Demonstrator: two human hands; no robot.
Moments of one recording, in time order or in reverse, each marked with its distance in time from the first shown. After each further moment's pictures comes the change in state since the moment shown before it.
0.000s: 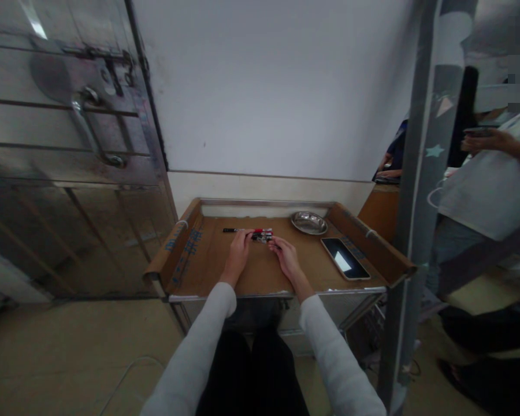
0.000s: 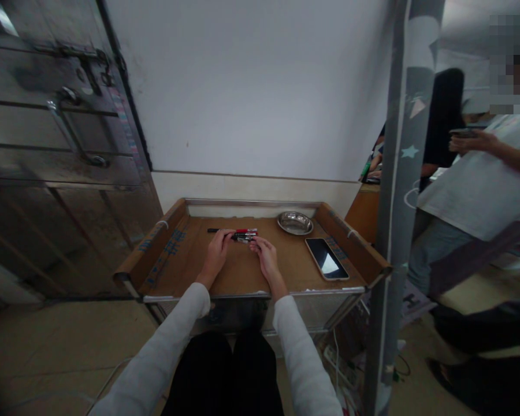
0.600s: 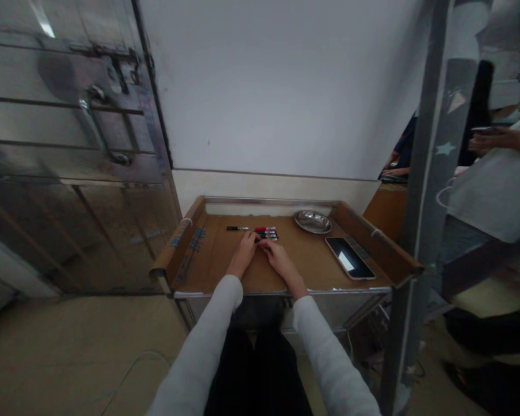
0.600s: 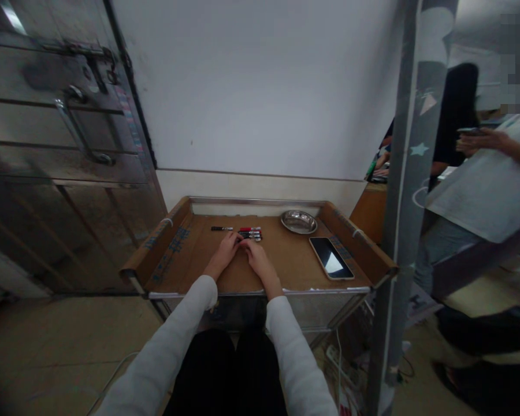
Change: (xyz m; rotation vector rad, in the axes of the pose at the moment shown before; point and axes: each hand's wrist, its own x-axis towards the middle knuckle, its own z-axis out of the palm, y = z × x) left_hand 0.000 -0.031 0.021 0.138 -0.308 -0.077; right_hand -0.011 0.001 0.014 -0.831 -0.484 -0.487
